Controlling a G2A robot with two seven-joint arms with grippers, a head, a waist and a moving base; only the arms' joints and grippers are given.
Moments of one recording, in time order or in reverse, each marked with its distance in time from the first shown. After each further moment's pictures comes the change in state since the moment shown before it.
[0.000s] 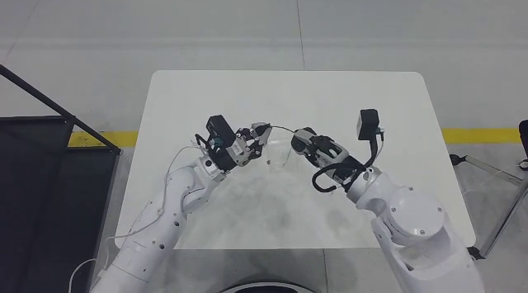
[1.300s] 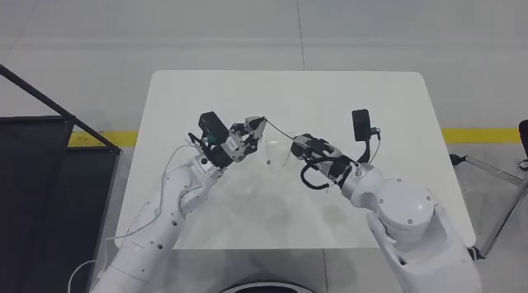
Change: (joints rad) left arm 0.009 -0.003 -0.021 -0.013 -0.012 0.038 0.016; right arm 0.063 -0.002 -0.044 0.010 -0.106 0.199 0.034
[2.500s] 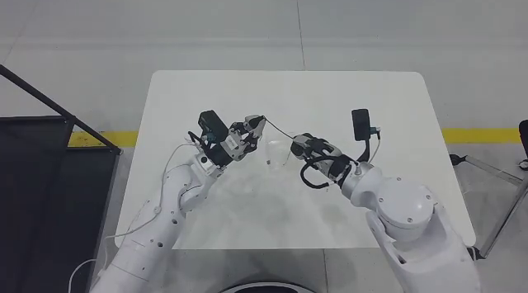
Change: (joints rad) left arm -0.009 -0.003 -0.003 0.013 -0.008 -0.007 -0.003; right arm 0.007 -0.006 0.001 0.005 -0.002 0.011 0.003
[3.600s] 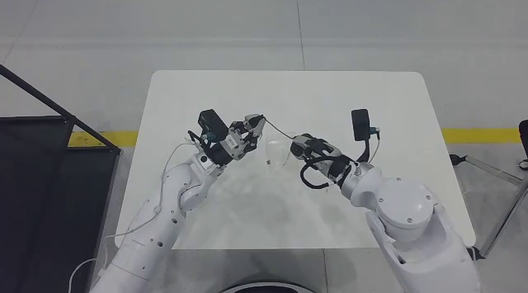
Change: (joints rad) left arm -0.003 -0.002 -0.003 0.001 0.000 0.000 -0.004; right arm -0.003 -0.003 0.002 -0.002 -0.008 -0.002 0.010
